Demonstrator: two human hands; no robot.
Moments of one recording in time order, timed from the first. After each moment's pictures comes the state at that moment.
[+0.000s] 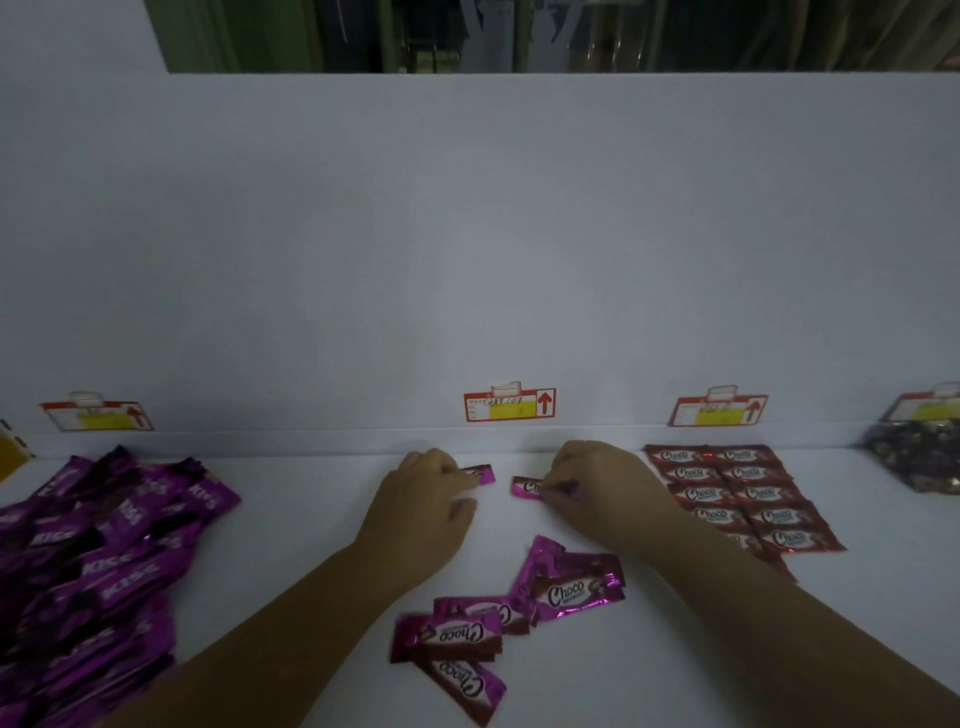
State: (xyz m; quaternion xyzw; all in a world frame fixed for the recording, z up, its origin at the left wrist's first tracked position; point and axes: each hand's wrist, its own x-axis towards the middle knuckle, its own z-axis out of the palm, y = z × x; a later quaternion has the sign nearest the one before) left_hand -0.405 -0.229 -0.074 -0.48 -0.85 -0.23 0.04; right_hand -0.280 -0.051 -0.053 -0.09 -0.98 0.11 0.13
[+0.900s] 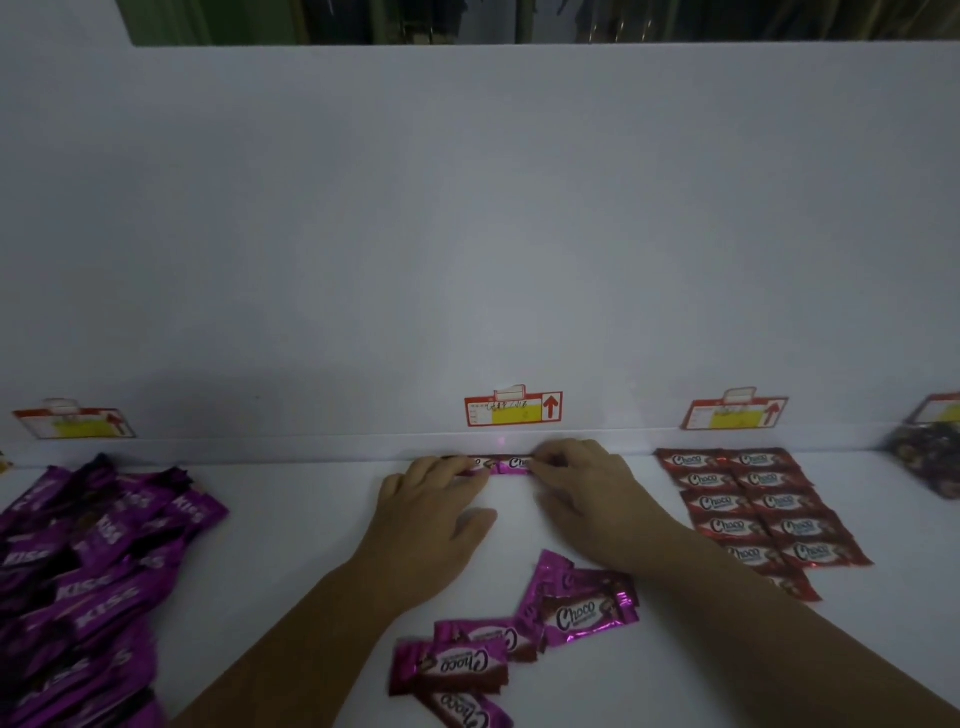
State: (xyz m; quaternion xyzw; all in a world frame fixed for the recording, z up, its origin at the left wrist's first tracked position) left_hand -0.411 -0.225 -0.083 -0.49 -0.86 -0.17 0.01; right_hand -0.293 -0.048 -0.071 -0.07 -0.98 0.12 0.12
